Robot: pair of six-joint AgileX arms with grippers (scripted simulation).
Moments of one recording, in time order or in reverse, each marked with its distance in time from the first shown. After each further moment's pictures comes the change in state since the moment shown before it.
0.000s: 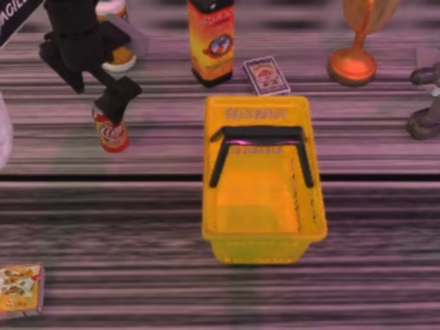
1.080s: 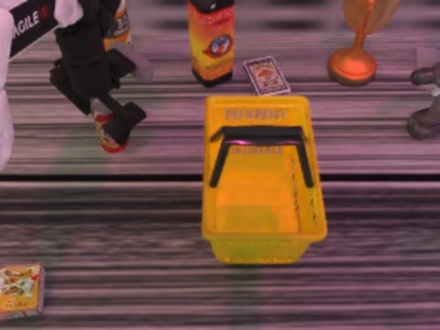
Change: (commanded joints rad) left arm 0.001 0.001 -0.196 0.197 0.000 0.001; right arm 0.000 0.000 0.000 0.000 0.000 0.000
